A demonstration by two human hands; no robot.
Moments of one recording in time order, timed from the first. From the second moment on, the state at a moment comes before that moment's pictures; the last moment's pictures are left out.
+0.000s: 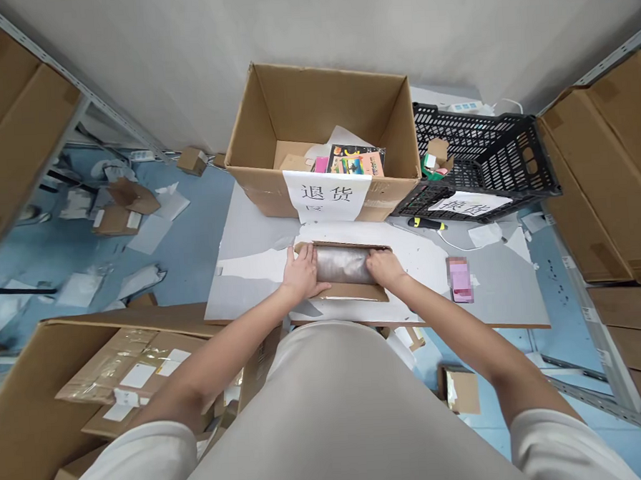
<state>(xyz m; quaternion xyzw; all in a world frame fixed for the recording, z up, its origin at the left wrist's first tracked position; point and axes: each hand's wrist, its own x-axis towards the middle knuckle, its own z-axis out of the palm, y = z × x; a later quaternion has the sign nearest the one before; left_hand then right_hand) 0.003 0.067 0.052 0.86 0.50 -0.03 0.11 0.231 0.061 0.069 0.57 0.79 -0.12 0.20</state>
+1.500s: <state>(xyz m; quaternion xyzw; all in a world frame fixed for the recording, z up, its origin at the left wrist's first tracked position) -0.014 0.031 0.139 0.45 0.49 0.47 0.58 0.227 0.005 0.200 0.61 0.59 -0.17 -0.50</state>
